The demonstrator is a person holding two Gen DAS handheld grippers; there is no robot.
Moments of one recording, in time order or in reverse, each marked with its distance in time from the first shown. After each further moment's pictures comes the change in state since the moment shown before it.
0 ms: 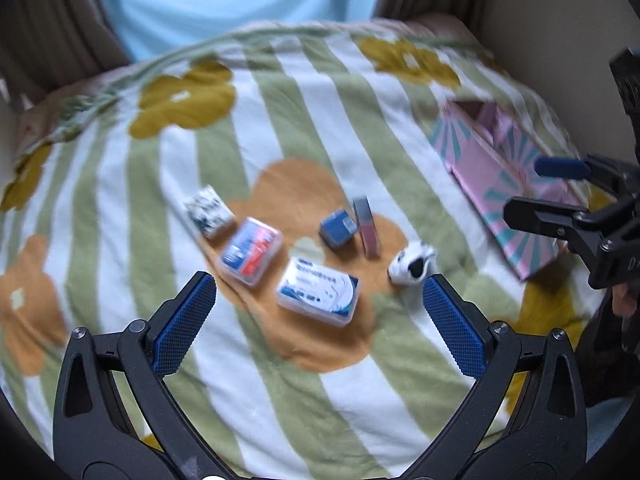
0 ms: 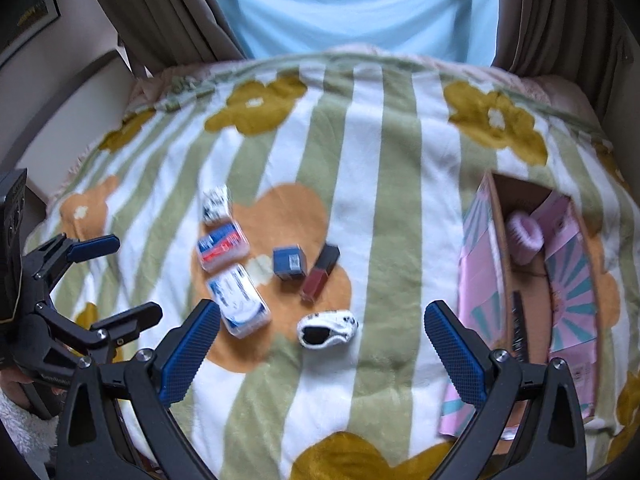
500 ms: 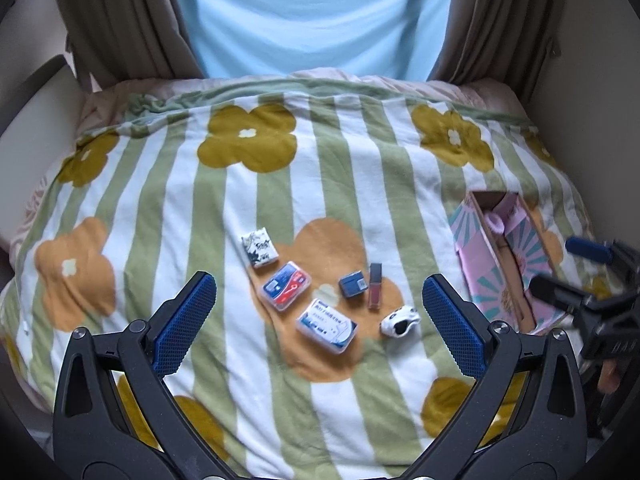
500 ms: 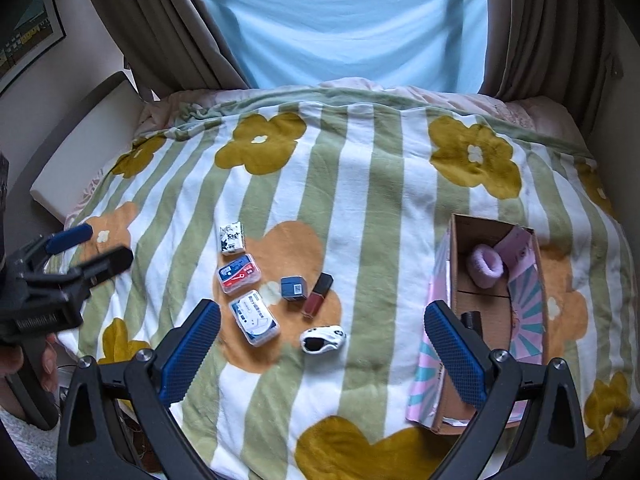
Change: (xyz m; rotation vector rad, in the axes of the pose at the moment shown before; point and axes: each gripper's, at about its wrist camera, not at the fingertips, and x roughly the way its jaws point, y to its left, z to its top) left arm -0.117 0.002 0.061 -0.225 -0.092 0.157; right arm -0.100 -0.007 0.044 0.009 -0.046 0.013
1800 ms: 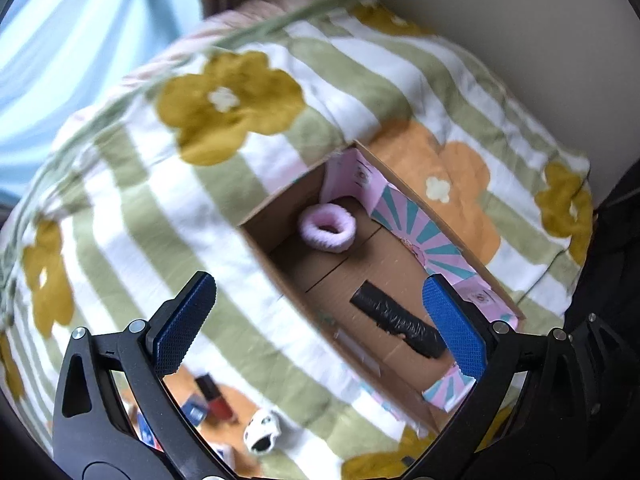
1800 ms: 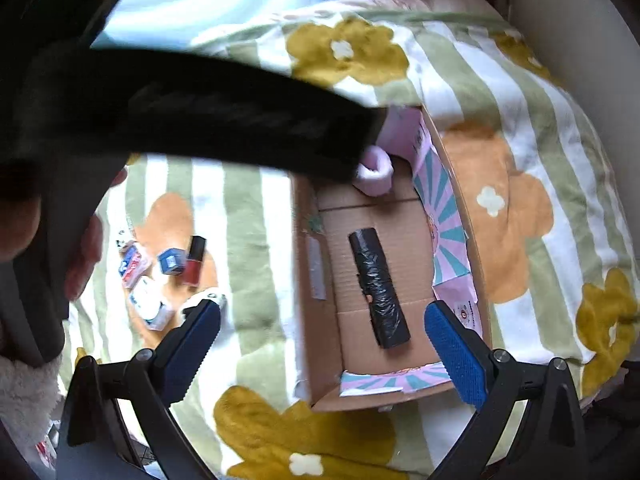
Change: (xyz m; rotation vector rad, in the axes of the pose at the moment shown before) left arm 0.163 -0.338 0.092 0.570 0.235 -0.303; right arm 0.020 -0.163 -0.042 0.321 0.212 -0.131
